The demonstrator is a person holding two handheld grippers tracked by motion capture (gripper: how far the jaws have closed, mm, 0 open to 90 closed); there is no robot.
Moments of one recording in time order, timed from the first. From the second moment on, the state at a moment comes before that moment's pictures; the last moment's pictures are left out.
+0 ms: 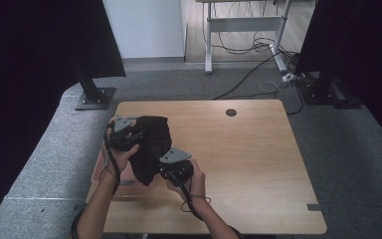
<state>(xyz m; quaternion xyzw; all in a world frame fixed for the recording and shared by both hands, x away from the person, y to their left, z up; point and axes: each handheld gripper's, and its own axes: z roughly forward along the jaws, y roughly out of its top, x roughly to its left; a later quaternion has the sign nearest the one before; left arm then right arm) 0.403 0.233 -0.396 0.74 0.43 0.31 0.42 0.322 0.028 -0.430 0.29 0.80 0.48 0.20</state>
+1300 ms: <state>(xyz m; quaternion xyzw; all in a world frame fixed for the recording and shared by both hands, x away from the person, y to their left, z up) 0.417 0.275 -0.394 0.73 0.45 0.32 0.40 0.341 0.078 -0.430 0.27 0.81 0.49 0.19</state>
